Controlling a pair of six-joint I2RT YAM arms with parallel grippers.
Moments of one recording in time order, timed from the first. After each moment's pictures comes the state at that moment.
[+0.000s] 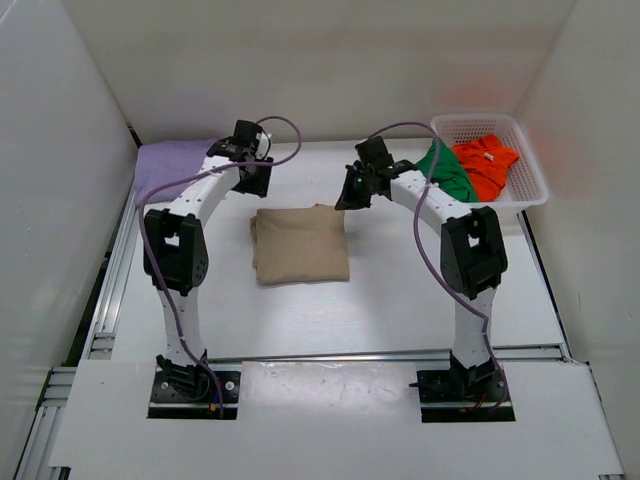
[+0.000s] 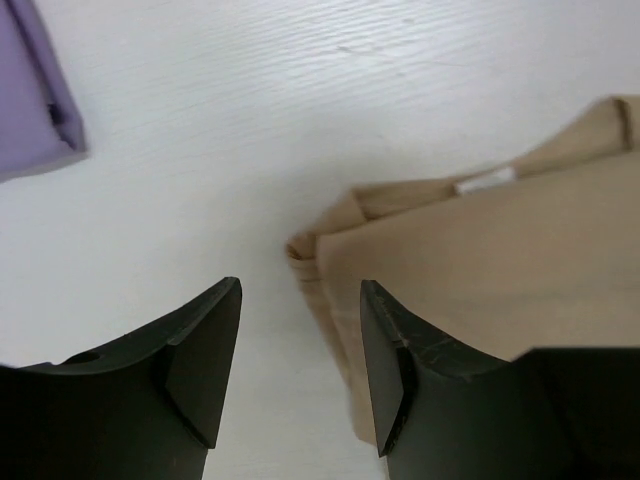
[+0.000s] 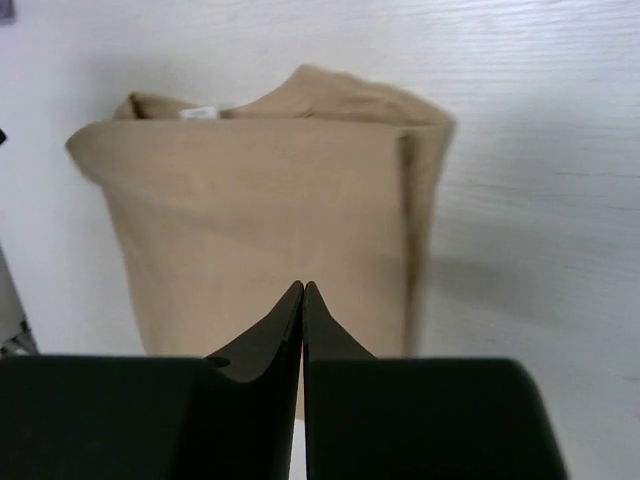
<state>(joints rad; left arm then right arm) -0.26 2.07 1.84 -0.78 -0.12 0.00 0.47 2.03 1.68 -0.54 -0.24 0.60</state>
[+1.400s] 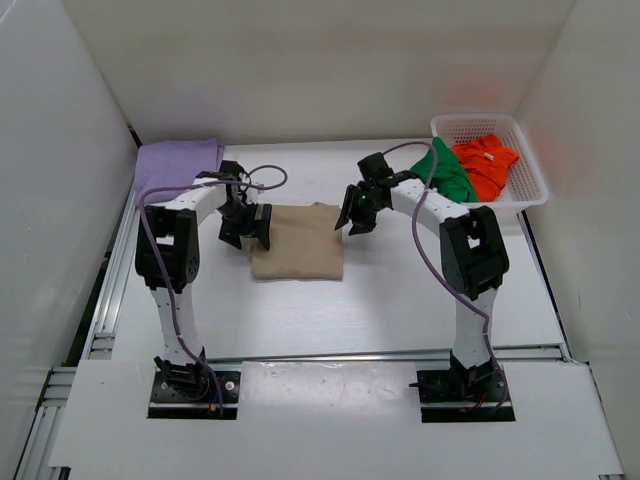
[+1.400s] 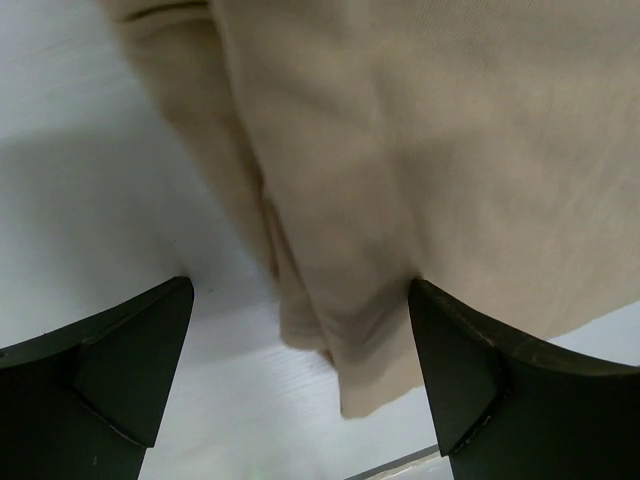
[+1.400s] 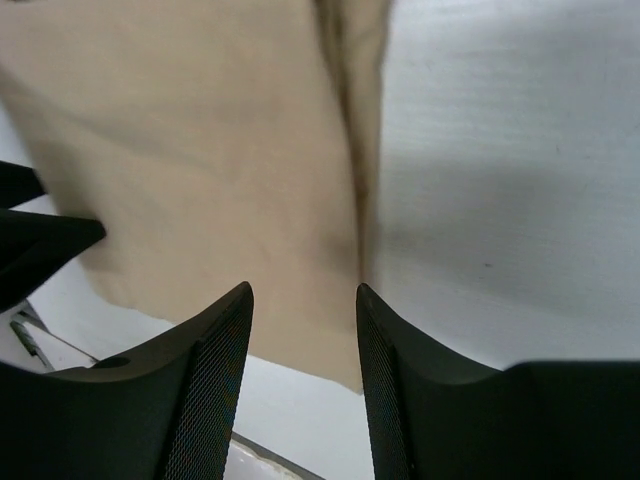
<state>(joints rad) -0.16 2.03 1.50 -0.85 0.26 0.00 0.48 2.02 1.58 -0.62 -0.29 0.66</state>
